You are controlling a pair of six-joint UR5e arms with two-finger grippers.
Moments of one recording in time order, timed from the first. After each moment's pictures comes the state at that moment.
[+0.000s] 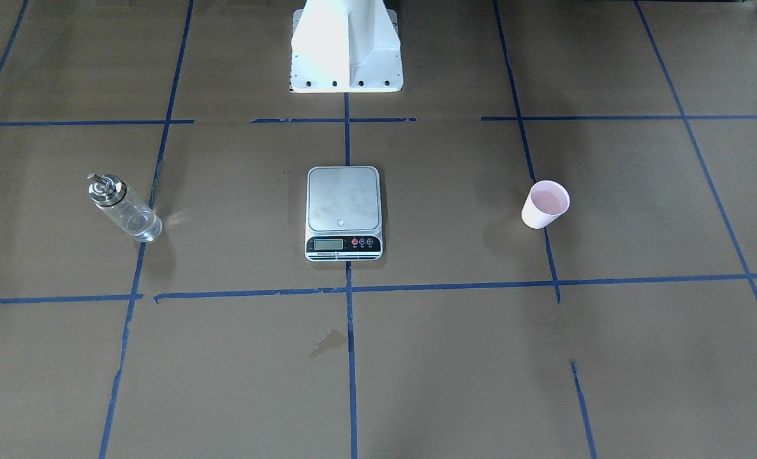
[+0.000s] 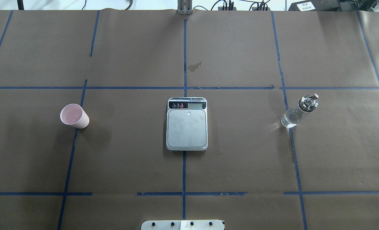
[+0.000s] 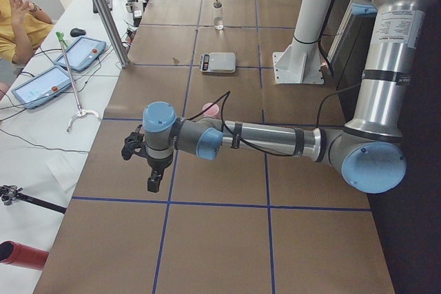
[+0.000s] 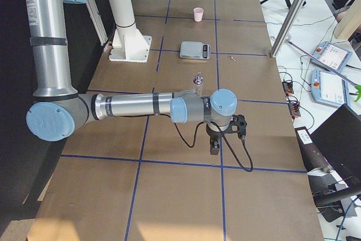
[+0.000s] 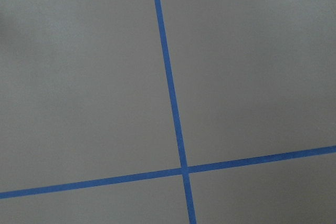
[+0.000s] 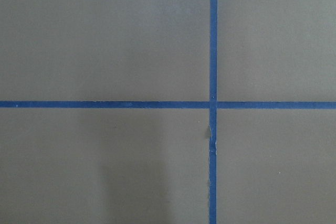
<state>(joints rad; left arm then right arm) -1.52 -1.69 -1.54 -1.76 -2.26 -0.09 1.52 -1.53 1.63 -1.59 2.40 0.11</state>
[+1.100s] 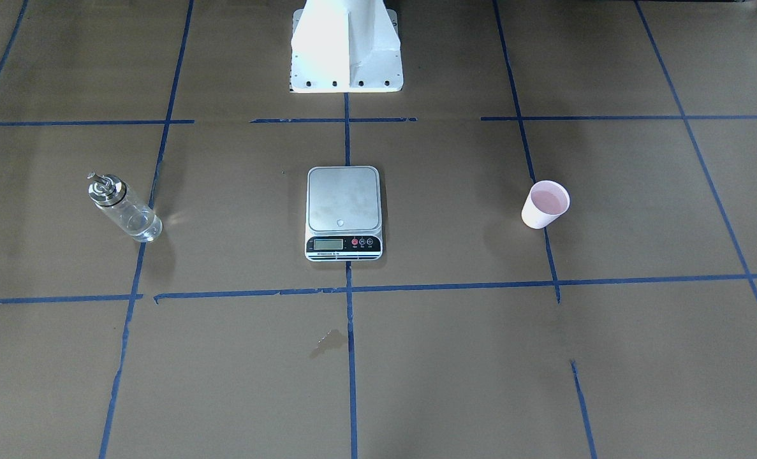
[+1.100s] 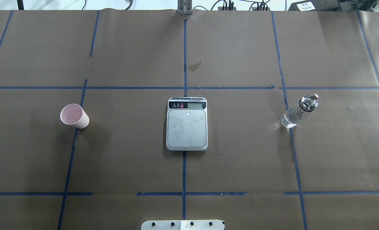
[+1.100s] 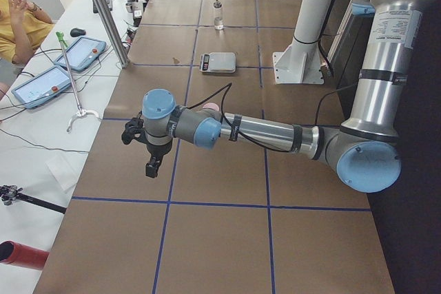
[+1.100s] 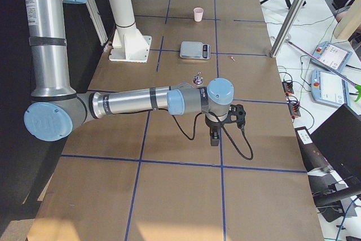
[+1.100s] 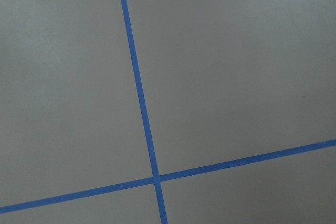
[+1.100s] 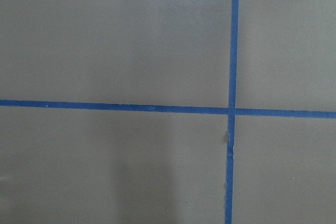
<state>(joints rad) -1.43 -1.71 -1.63 -1.81 -2.32 -0.10 1.52 -1.53 1.70 -1.58 2.40 0.11</state>
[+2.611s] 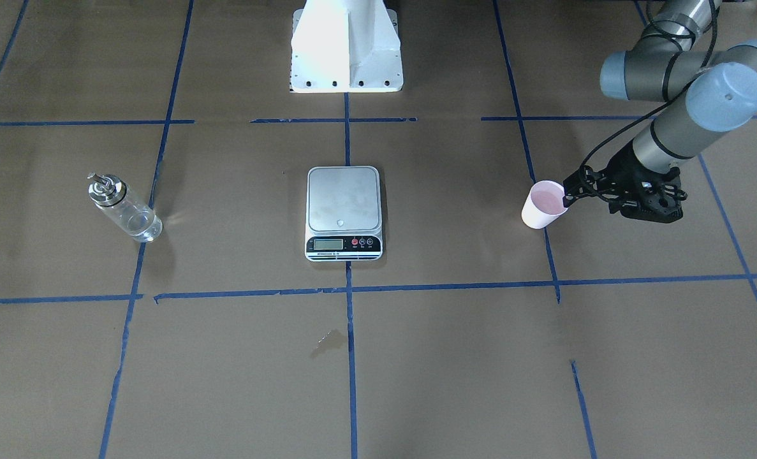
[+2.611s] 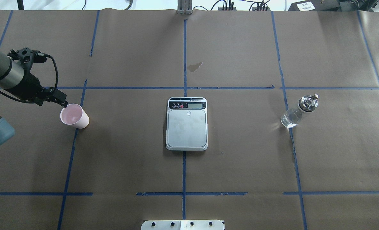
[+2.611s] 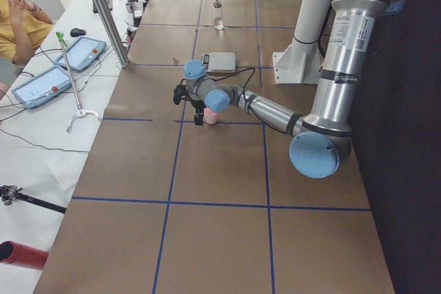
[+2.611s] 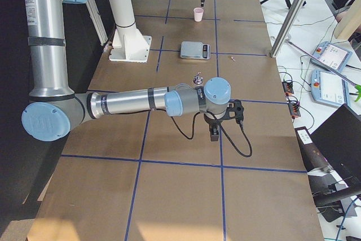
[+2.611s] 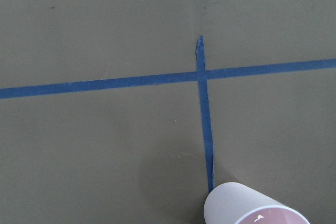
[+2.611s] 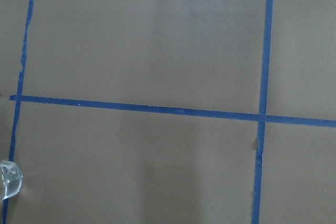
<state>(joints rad) -0.92 -1.75 -1.74 -1.88 -2.26 -0.76 1.52 -1.55 1.71 -1.52 2.47 0.12</state>
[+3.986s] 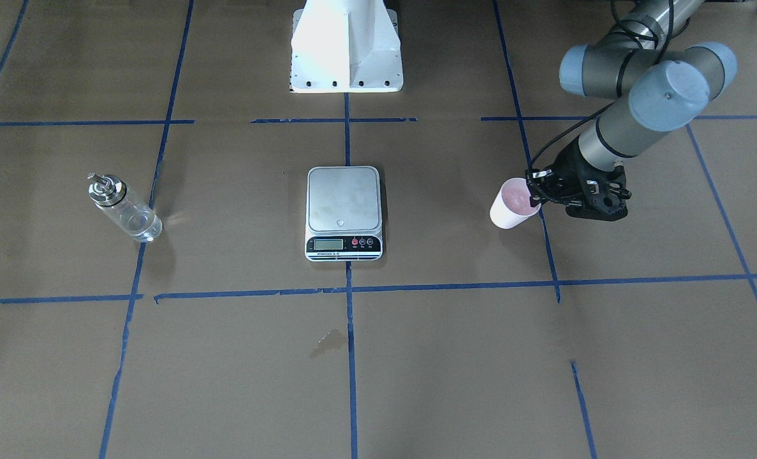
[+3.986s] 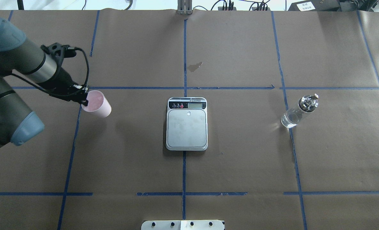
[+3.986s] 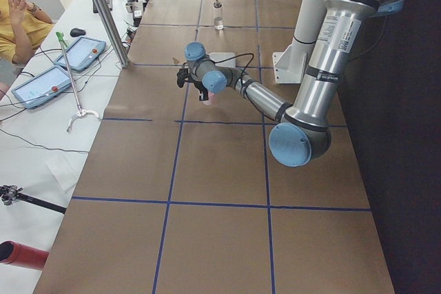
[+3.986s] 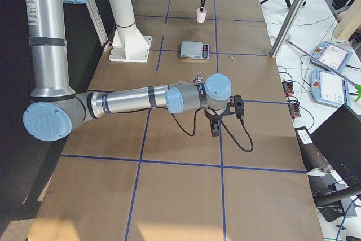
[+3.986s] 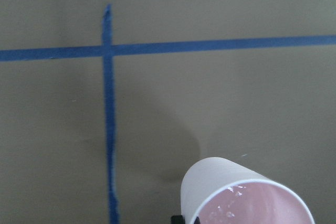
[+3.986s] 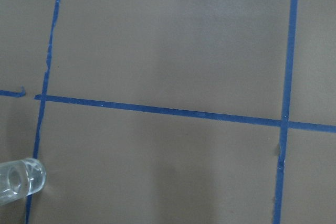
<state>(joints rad) -0.87 -1.96 -1.76 -1.75 -2.30 -0.97 1.50 -1.54 1.74 -1.52 2.53 0.12</state>
